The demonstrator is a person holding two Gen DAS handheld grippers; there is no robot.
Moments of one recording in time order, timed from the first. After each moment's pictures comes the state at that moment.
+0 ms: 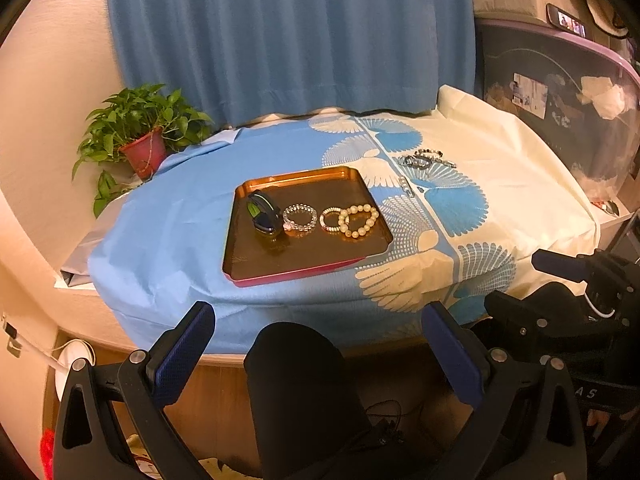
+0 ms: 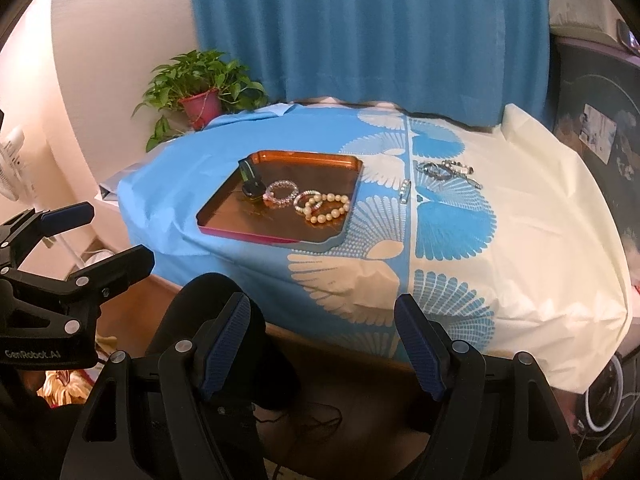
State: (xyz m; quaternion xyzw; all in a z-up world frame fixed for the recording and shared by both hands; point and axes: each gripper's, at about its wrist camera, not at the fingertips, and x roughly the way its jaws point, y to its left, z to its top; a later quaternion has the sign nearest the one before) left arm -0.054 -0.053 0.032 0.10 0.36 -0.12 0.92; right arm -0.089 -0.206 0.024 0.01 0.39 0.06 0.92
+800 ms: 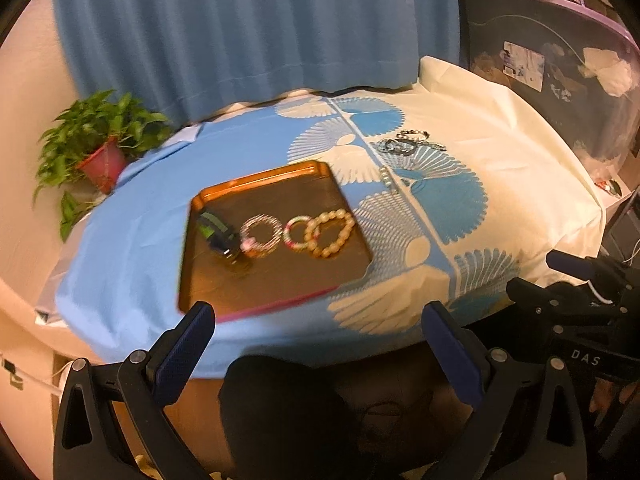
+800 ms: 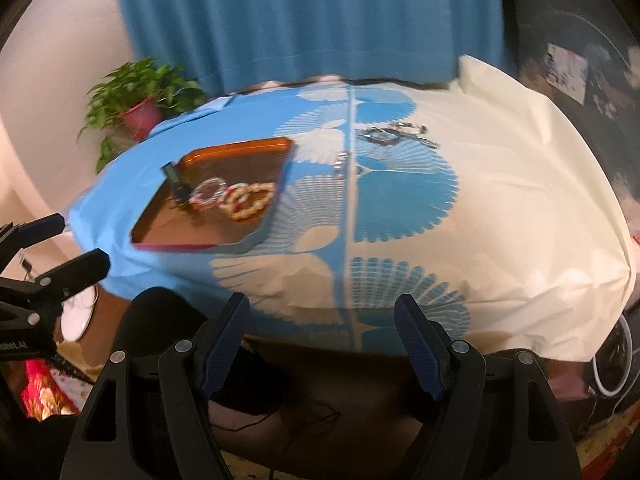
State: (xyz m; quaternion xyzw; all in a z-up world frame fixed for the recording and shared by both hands) left arm 0.026 -0.112 0.016 0.13 0.40 -0.15 0.89; right arm -0.040 -0.292 -0.018 0.08 0.42 -0.01 0.90
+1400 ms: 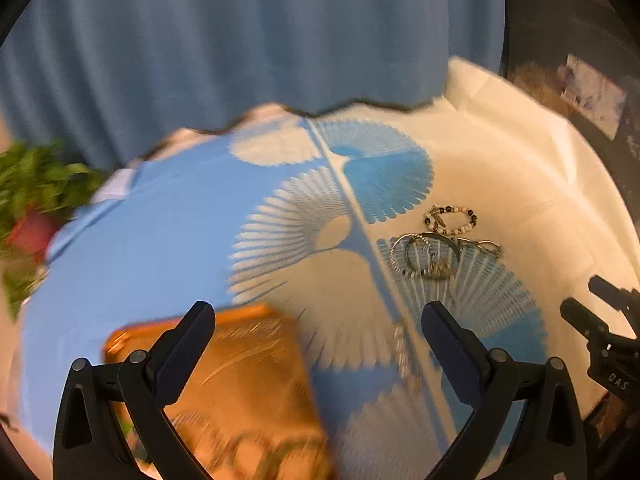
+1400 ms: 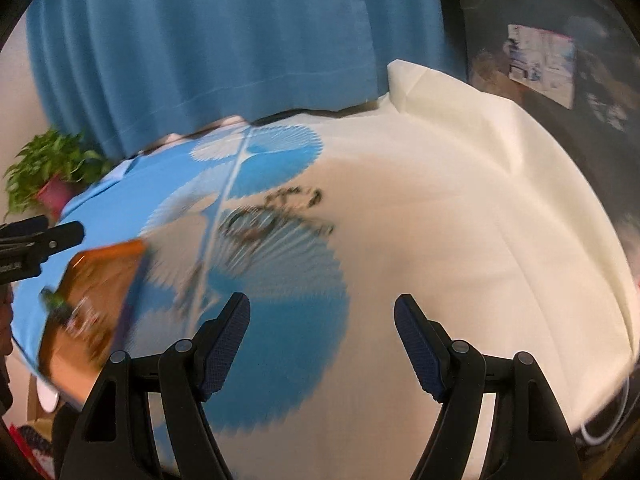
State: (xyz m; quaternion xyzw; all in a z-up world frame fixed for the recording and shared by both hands) left arm 0.292 -0.249 -0.023 0.14 0.43 -0.17 0.88; right arm 0.152 -0.454 -0.046 0.11 0.39 -0.09 0.91
